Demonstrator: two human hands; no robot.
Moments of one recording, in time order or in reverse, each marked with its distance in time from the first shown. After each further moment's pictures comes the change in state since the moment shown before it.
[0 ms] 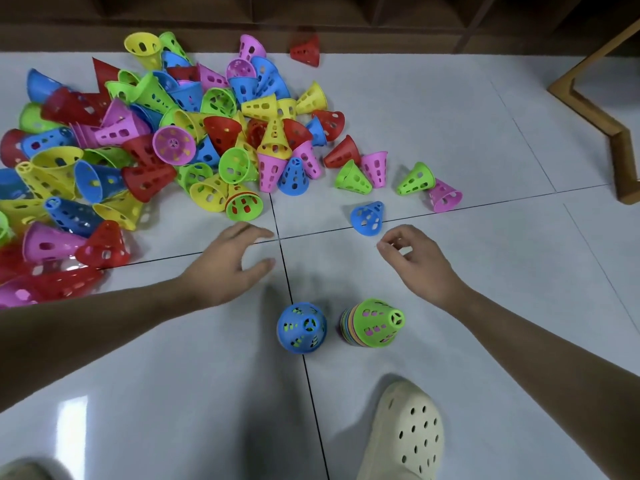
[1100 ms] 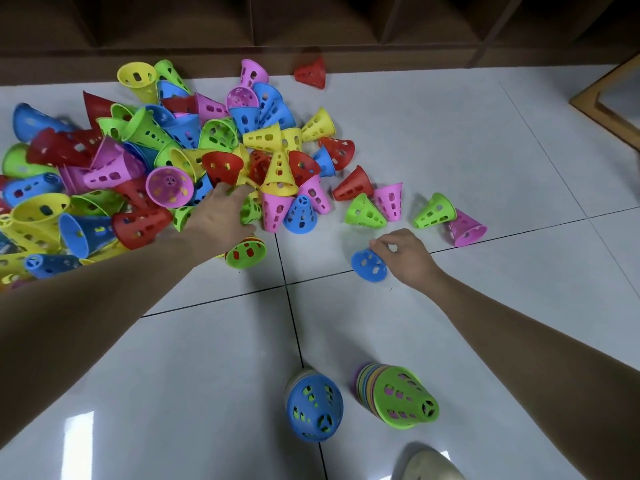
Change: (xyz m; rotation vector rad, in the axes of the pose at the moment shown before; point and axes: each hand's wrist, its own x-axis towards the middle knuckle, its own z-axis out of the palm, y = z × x) left_hand 0.160 -0.058 -0.054 0.439 -0.014 -0.319; right_hand 0.143 0.029 0.034 -0.121 -0.052 0.133
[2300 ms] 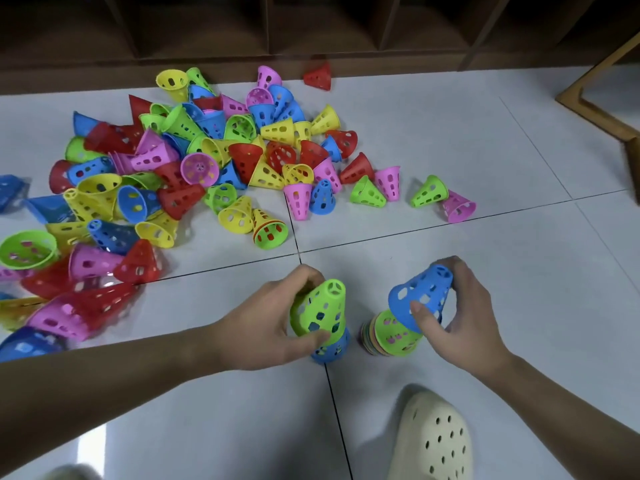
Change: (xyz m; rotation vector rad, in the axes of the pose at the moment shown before) left_hand -0.243 0.074 -0.009 -0.703 -0.207 0.523; right_hand -0.228 -0.020 -0.029 0.142 0.310 -0.469
